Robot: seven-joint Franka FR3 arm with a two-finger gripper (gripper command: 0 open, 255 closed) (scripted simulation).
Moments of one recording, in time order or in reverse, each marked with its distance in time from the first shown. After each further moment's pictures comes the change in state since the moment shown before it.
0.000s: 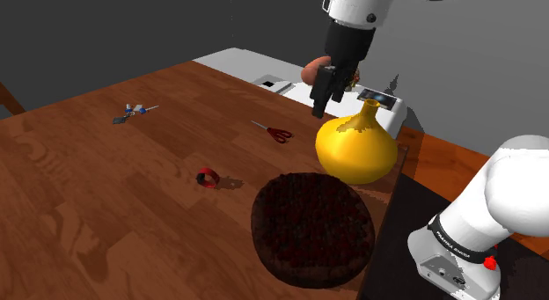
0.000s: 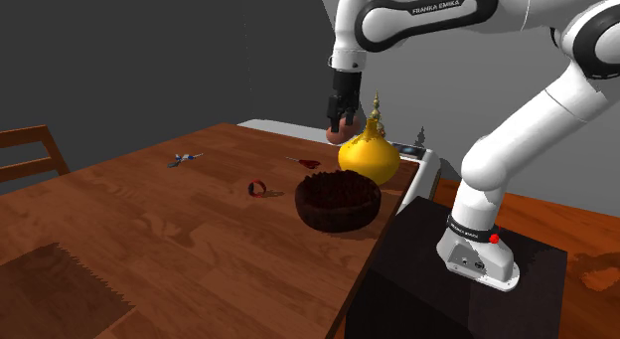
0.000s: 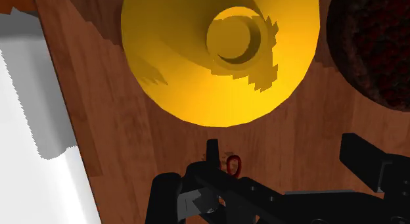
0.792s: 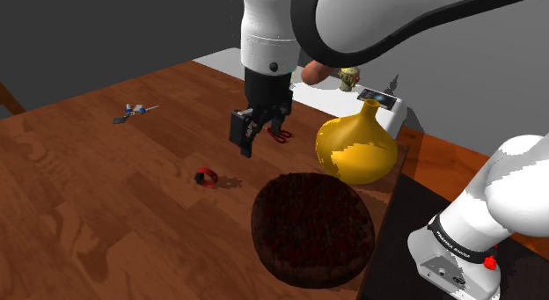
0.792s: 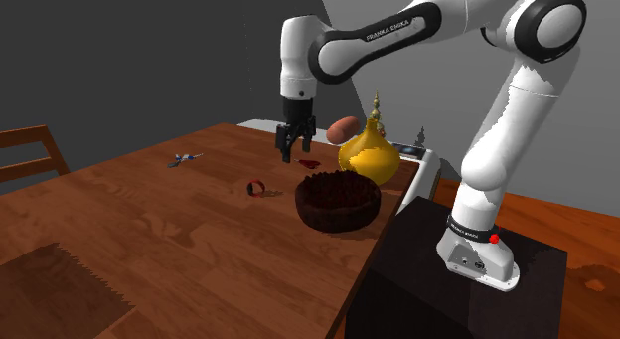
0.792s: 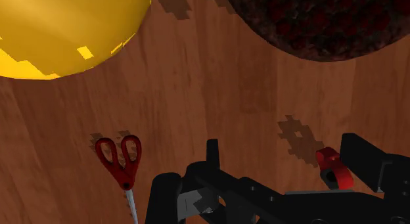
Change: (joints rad) arm 0.000 0.392 0.264 0.213 -0.095 0.185 0.316
